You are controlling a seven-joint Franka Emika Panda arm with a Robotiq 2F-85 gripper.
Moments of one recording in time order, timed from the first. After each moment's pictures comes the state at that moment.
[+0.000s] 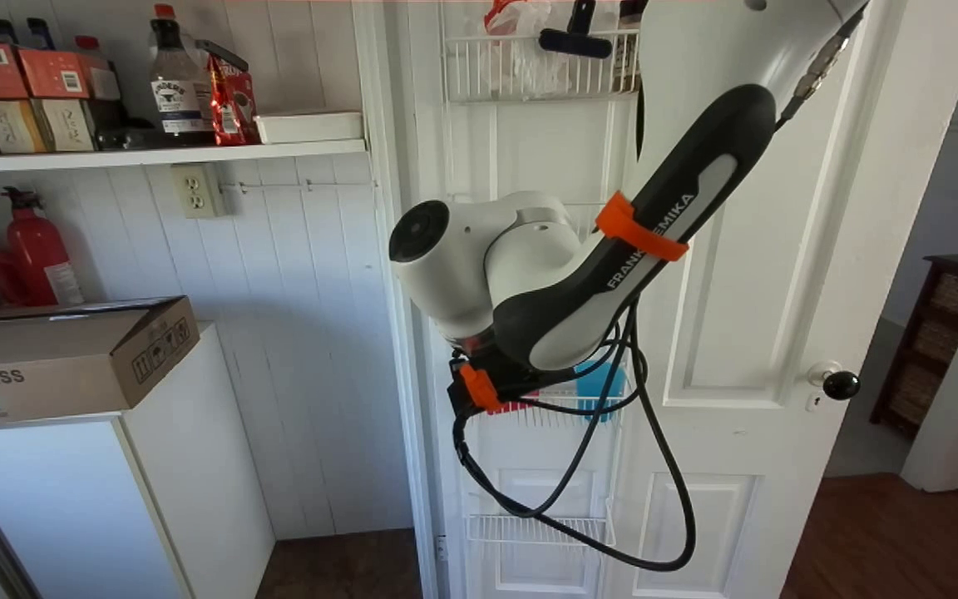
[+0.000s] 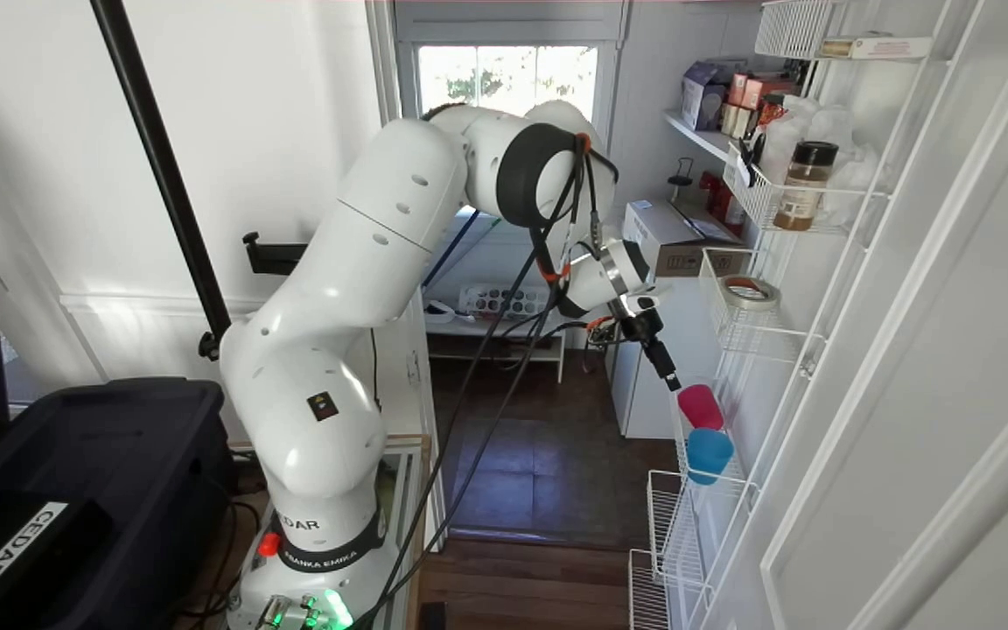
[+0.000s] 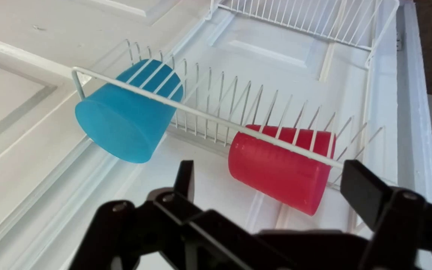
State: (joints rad) arm 0.63 0.69 0.07 -1.74 -1.00 2.24 1.50
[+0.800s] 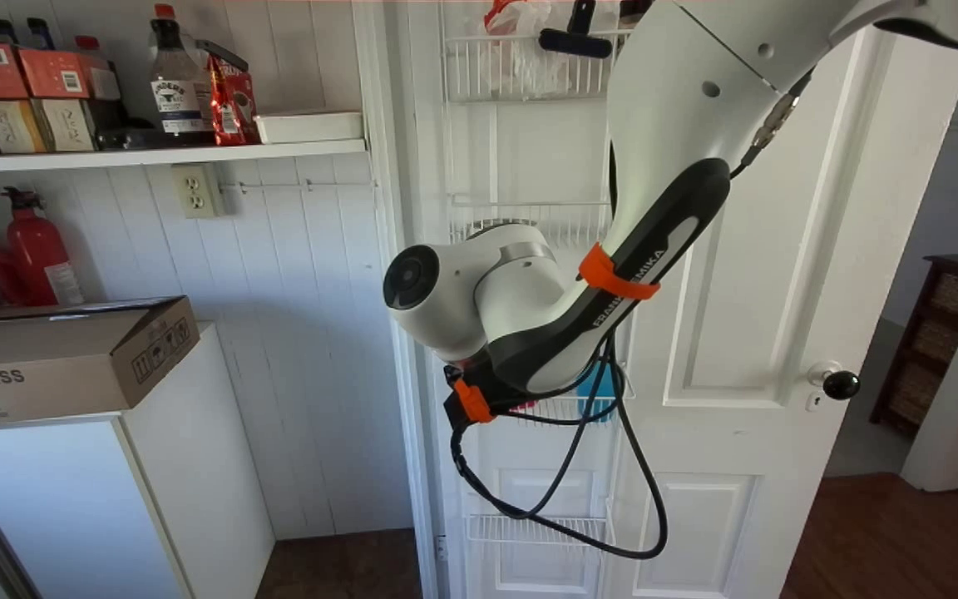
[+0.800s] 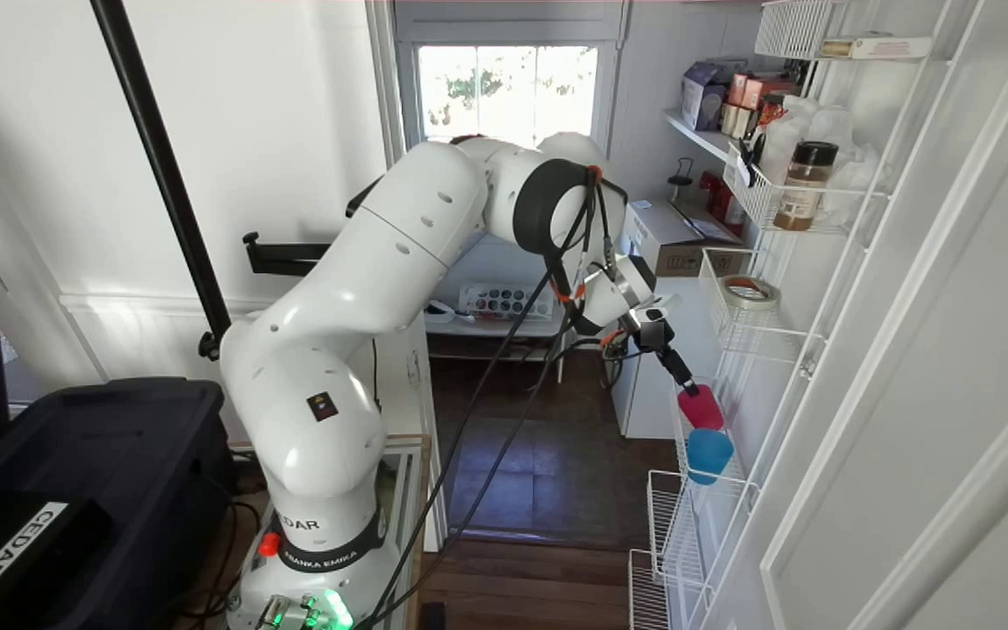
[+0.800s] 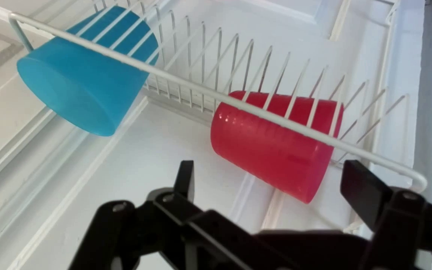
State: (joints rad) arm 0.62 0.82 0.07 -1.60 -1.16 2.22 1.58
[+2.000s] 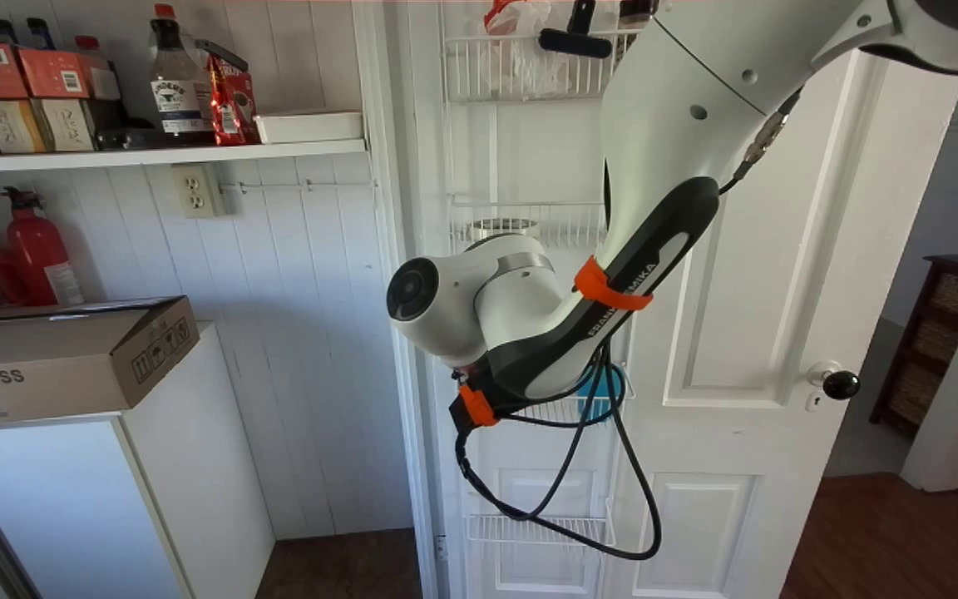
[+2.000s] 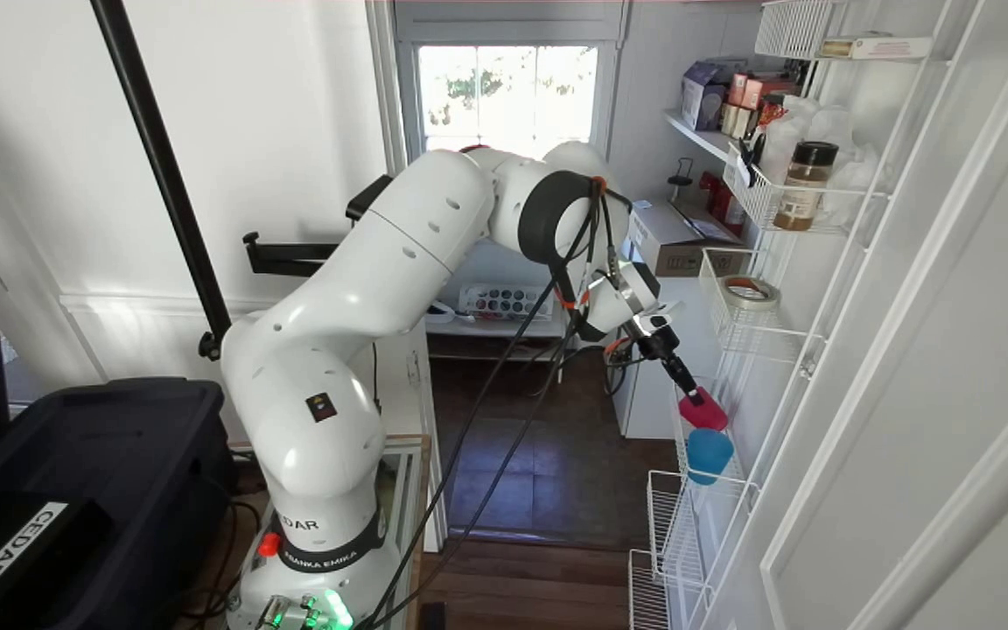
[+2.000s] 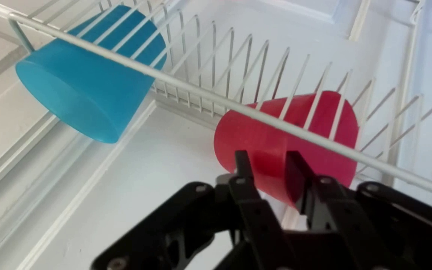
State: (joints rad) arm 0.61 0.86 0.07 -1.57 -1.17 2.19 1.58
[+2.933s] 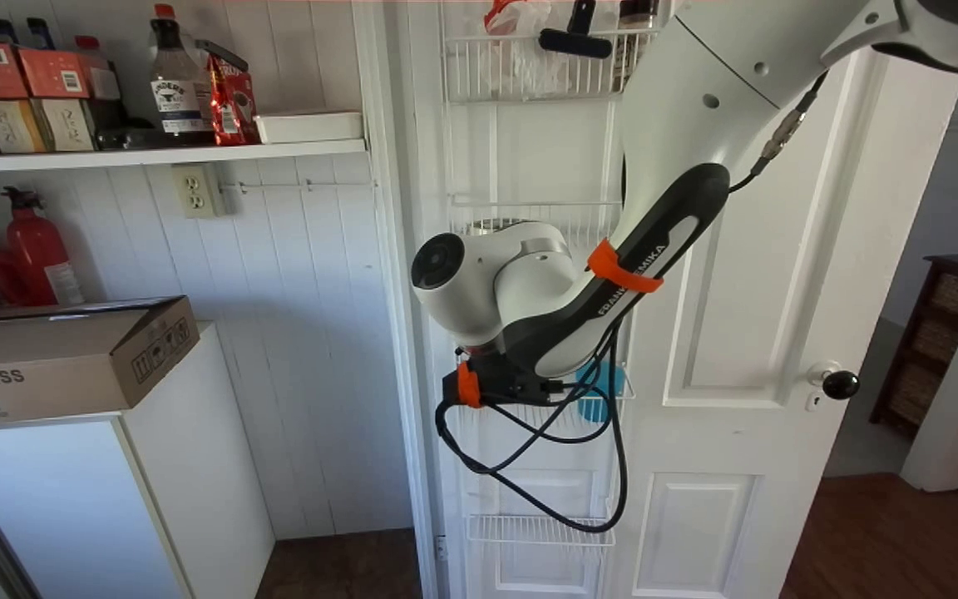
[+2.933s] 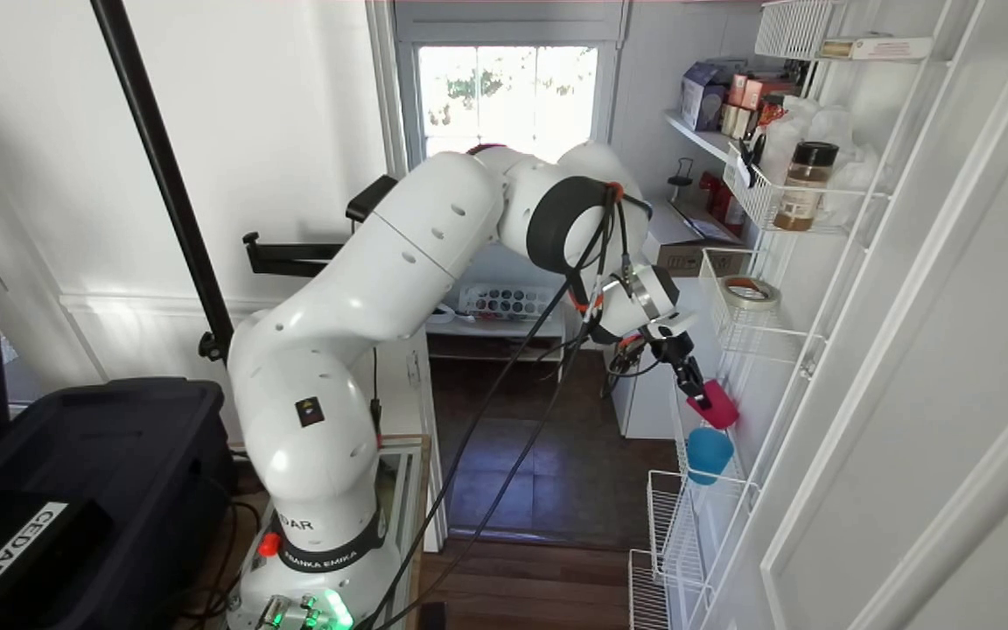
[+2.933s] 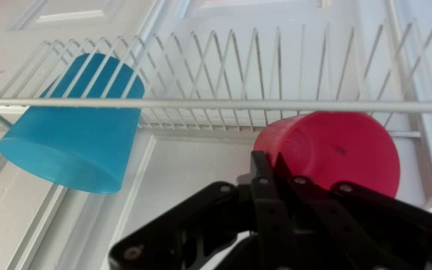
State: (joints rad) arm 0.51 0.85 0.12 -1.57 -1.15 2.26 1.87
